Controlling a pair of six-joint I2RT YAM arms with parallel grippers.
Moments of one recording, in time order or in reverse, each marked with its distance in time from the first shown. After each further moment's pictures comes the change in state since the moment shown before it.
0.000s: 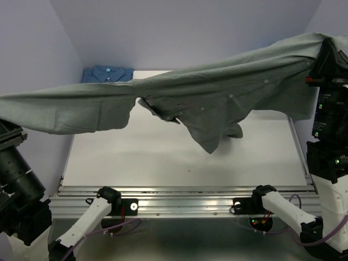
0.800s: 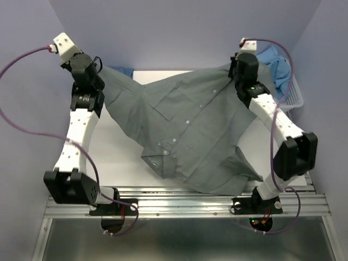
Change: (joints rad) left arm 0.306 0.745 0.039 0.055 0.076 -0.064; right arm -0.014 0.658 0.001 -0.145 0.095 0.151
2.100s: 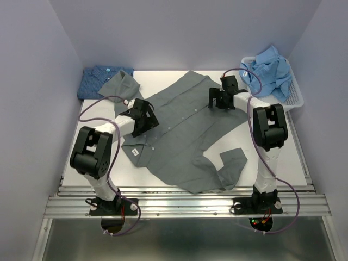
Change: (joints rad) left arm -0.242 0.328 -0.523 -0.337 0.571 -0.565; right arm -0.062 0.595 0.058 -0.349 -0.395 0.203
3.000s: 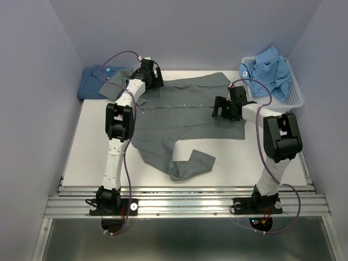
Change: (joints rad) left arm 0.107 0.954 1.398 -0.252 0.044 0.373; right arm -0.044 -0.242 -0.376 0.138 -0.135 0.079
